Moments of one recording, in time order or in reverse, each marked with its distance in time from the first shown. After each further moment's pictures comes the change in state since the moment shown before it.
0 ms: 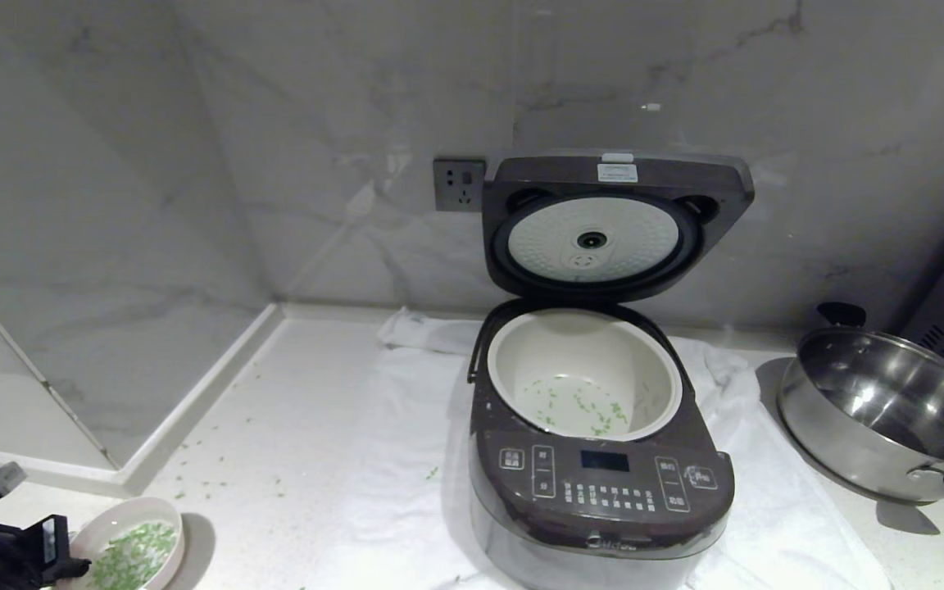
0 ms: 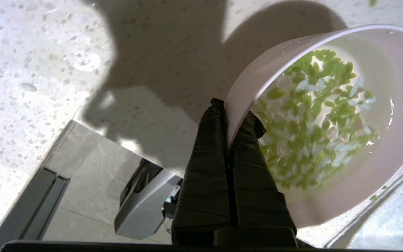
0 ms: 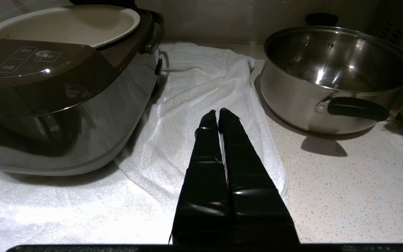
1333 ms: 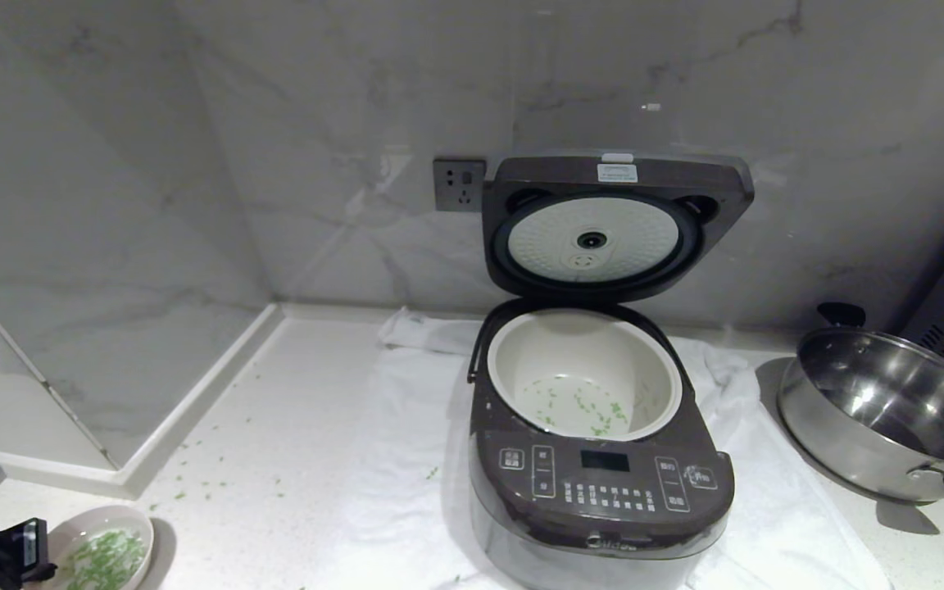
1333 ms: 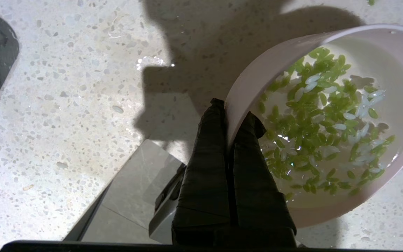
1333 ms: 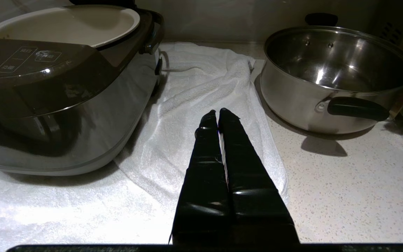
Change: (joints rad) left arm 0.044 0.036 -0.034 -0.048 0.150 0.069; right arm 0.000 0.000 0.000 0.000 0.000 0.000
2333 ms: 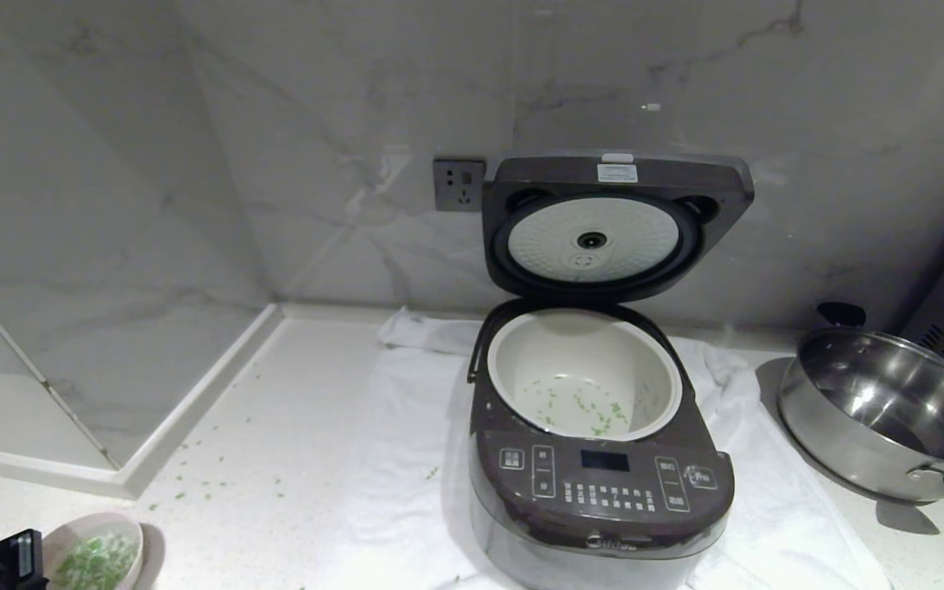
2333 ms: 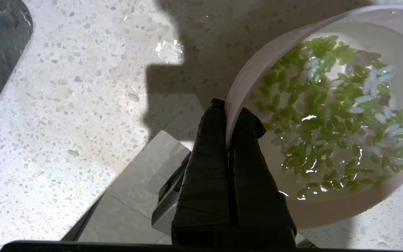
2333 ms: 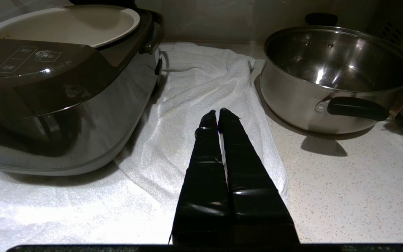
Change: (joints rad) left arm 0.018 0.020 0.008 0.001 0.046 0.001; right arm 0.000 0.000 0.000 0.000 0.000 0.000
